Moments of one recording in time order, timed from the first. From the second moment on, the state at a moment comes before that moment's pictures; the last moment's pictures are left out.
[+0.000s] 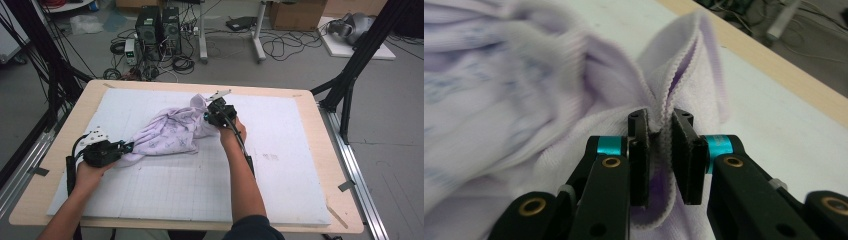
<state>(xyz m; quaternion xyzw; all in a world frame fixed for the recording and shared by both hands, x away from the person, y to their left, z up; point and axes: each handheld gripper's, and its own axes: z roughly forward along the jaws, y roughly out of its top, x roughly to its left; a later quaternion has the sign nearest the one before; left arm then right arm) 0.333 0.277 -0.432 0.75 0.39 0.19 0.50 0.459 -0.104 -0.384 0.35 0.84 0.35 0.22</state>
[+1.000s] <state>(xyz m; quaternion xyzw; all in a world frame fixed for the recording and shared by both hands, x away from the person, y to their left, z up) 0.330 0.285 -0.431 0.73 0.39 0.19 0.52 0.381 -0.107 -0.427 0.32 0.85 0.41 0.14</state>
